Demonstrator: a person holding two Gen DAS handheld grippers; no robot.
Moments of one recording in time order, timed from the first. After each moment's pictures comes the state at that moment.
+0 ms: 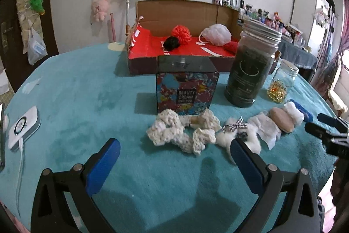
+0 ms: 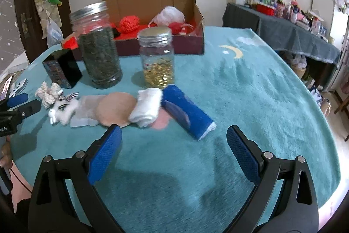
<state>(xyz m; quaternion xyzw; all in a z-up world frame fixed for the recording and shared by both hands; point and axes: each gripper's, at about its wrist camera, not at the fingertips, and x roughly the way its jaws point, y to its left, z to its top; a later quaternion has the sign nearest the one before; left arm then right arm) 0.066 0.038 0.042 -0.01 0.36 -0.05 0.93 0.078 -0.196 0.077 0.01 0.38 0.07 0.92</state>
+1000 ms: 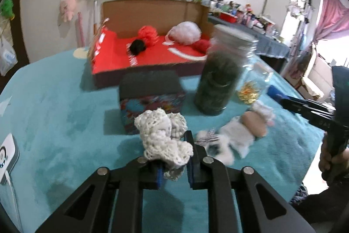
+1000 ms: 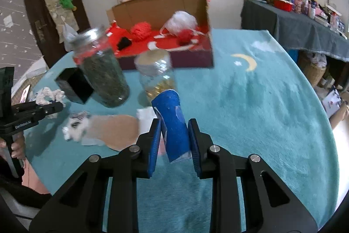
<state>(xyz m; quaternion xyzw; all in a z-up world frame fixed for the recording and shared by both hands) 0.080 0.026 0.065 0.00 0.38 -0.17 0.91 0.097 -0.204 0.106 0.04 0.37 0.15 0.92</state>
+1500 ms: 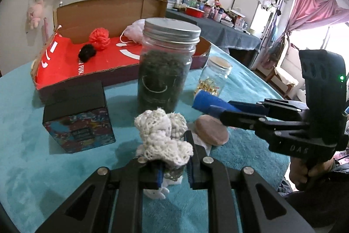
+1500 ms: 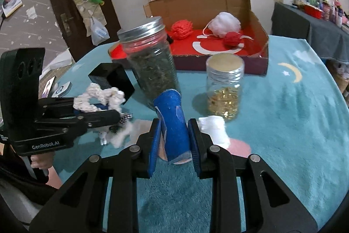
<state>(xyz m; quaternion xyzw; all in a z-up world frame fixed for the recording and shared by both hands) 0.092 -0.026 0.063 0.00 0.38 -0.27 0.89 0.104 -0.151 0.104 0.03 0.37 0.24 0.90</state>
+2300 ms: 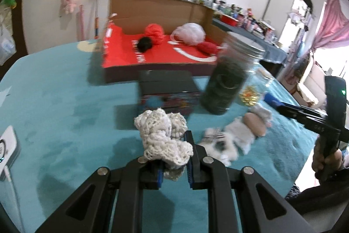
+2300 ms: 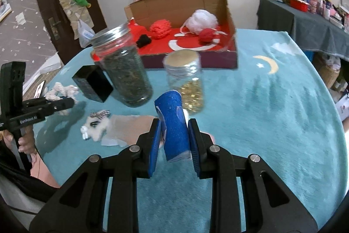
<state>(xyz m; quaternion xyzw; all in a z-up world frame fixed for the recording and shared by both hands) 0.084 0.064 0.066 -0.04 0.39 -0.16 0.90 0.102 -0.203 0.104 0.05 0.38 0.19 0.91</state>
